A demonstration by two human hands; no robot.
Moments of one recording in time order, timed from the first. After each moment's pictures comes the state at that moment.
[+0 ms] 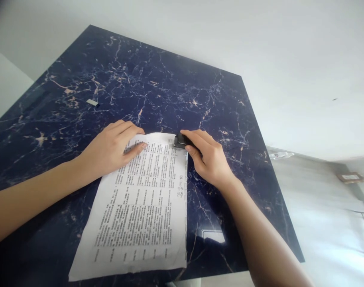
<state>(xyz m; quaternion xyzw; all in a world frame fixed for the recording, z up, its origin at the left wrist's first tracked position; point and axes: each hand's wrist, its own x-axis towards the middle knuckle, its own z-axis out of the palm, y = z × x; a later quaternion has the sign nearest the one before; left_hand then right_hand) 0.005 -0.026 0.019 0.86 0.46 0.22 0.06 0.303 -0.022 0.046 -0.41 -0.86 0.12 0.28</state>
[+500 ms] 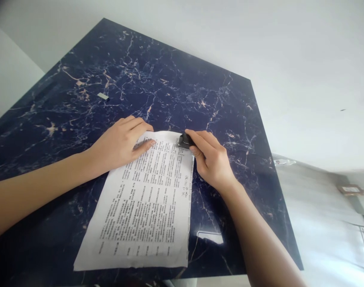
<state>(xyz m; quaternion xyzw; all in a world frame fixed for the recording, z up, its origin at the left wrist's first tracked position) 0.007 -0.027 0.018 0.85 0.46 0.23 0.07 0.294 -0.023 0.040 -0.39 -0.87 0.10 0.29</state>
